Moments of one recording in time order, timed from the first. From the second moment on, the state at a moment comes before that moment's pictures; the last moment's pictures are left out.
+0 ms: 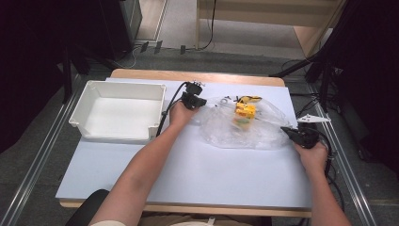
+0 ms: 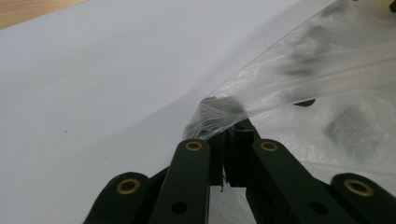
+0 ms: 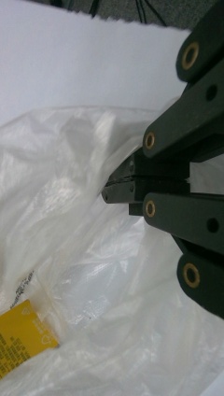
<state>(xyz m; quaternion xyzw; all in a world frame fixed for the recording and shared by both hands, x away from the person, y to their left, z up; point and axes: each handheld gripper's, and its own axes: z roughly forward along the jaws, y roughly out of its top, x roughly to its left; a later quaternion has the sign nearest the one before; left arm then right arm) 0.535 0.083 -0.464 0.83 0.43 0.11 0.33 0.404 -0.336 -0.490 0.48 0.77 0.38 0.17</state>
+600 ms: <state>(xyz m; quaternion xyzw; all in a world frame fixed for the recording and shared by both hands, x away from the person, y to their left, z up) 0.531 0.092 -0.464 0.82 0.46 0.13 0.33 0.382 -0.357 -0.487 0.51 0.76 0.36 0.17</state>
